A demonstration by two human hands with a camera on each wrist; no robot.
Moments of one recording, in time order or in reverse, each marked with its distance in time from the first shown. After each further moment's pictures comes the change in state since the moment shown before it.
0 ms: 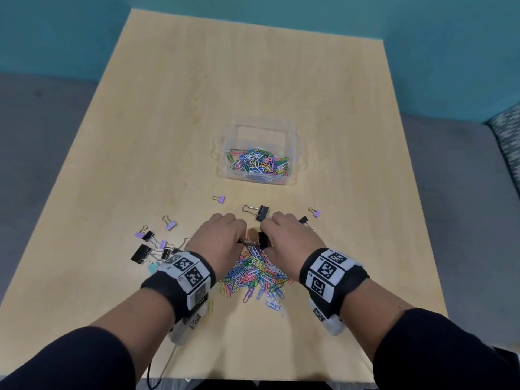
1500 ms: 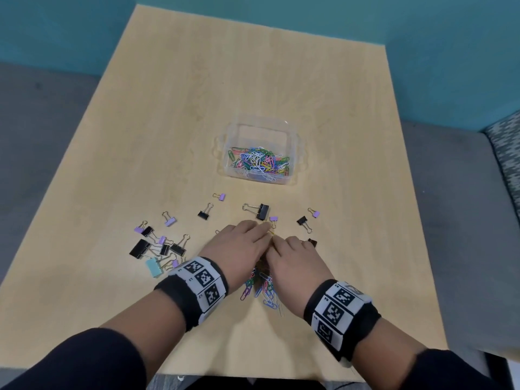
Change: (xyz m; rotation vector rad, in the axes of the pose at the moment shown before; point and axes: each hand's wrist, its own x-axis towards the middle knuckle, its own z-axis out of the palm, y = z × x) left_hand -0.008 0.024 0.007 0.264 -0.102 0.309; right_hand -0.043 -0.016 0.019 -0.262 -0.048 0.020
